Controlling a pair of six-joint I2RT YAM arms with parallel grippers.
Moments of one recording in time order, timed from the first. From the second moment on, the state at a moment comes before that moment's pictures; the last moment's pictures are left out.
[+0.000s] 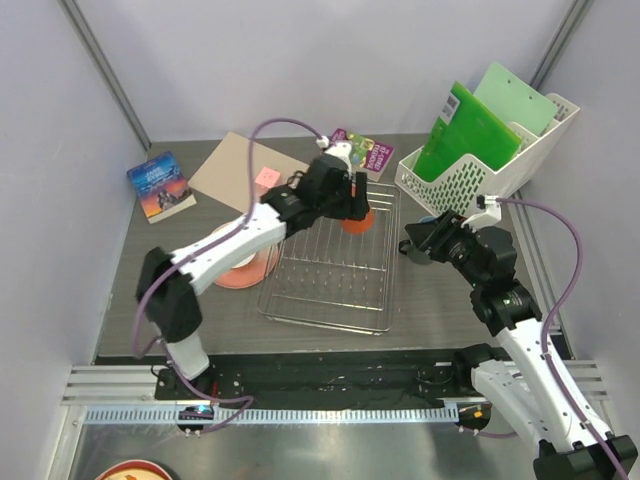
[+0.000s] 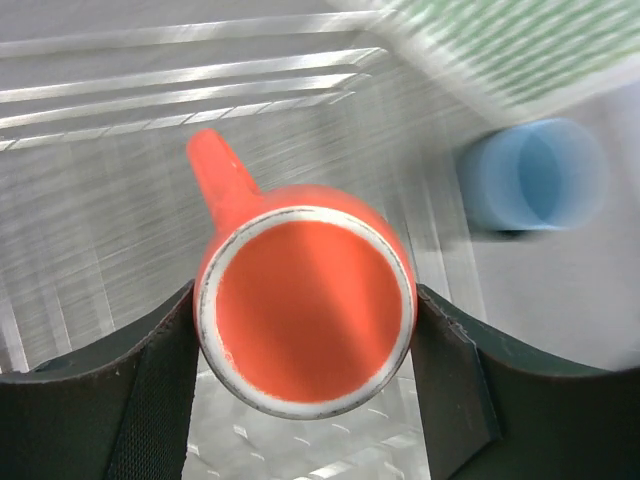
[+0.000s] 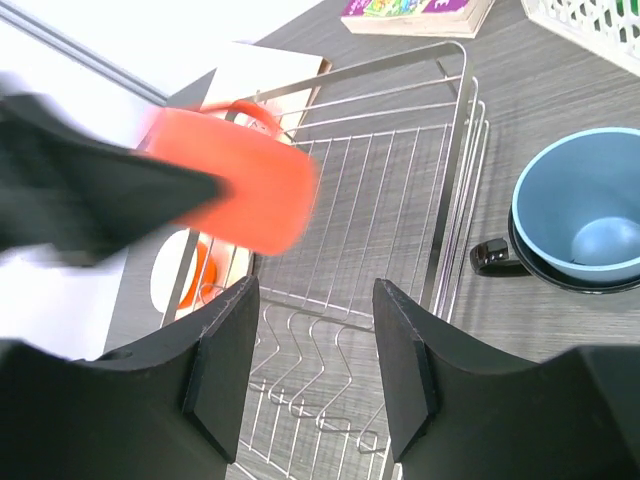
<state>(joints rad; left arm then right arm) -0.82 1.81 1.62 -0.47 -0.20 -0.46 0.25 0.67 0.64 -0.19 -0.13 0.69</state>
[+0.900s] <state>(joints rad) -0.52 1.77 1.03 1.19 0.72 -1.75 0.25 0.71 0.49 0.43 -0.36 0.94</state>
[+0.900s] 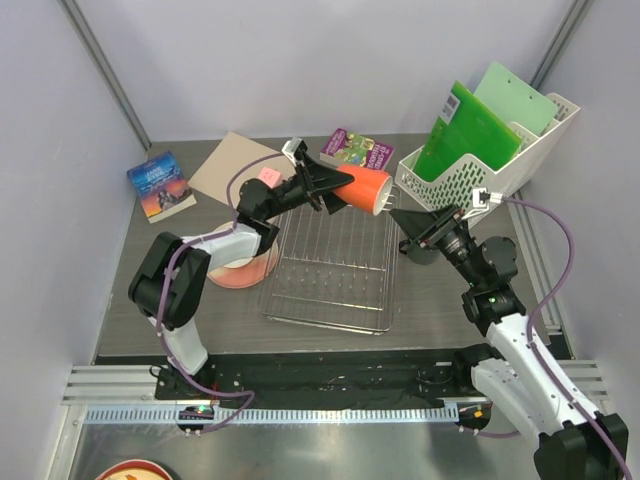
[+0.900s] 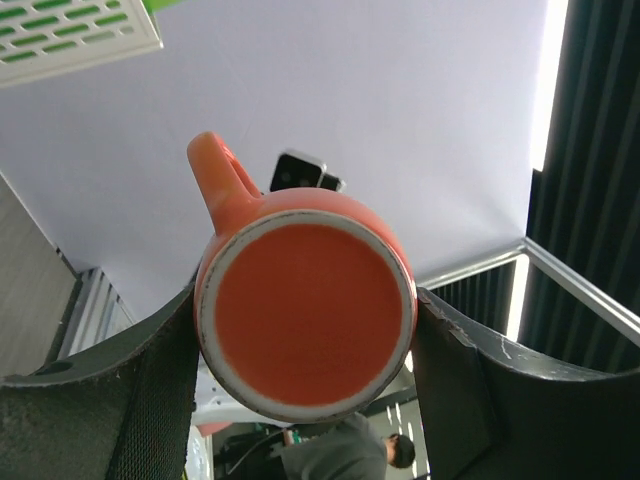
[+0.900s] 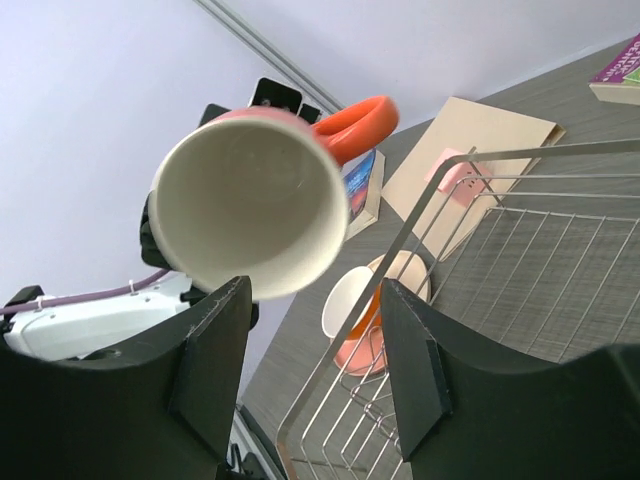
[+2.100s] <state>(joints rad) -0.40 1.74 1.13 0.90 0.68 -1.54 0.27 0.77 0.98 -0.29 0.04 0.69</state>
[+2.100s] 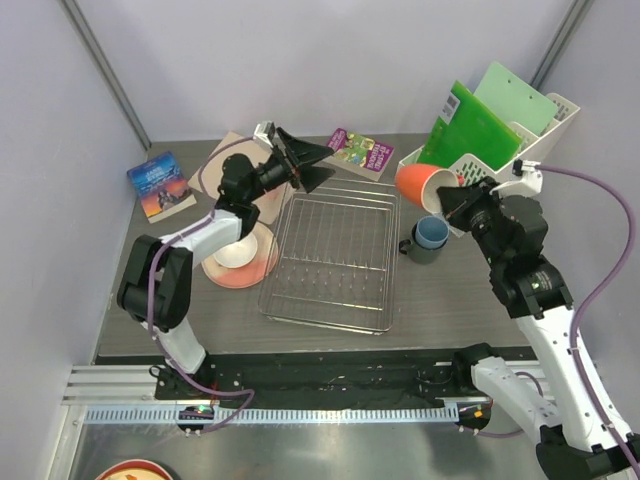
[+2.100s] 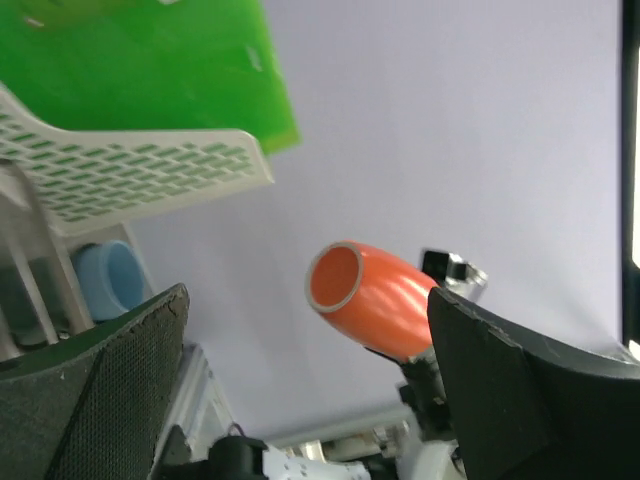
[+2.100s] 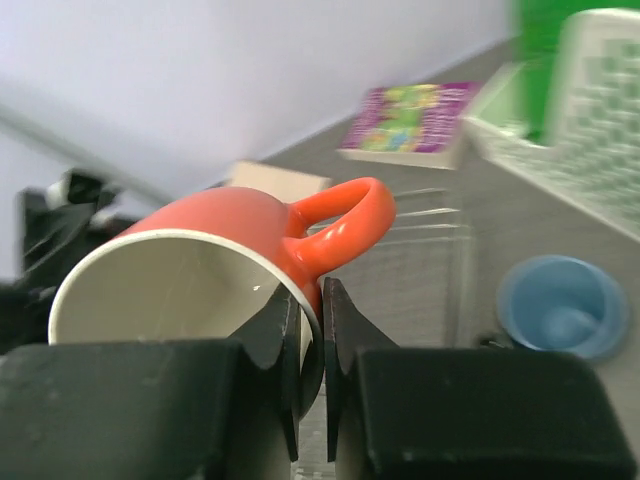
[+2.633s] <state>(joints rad) -0.40 1.34 1.12 -0.12 0.18 -1.17 0.26 1.00 1.27 -1.04 0.66 0.70</state>
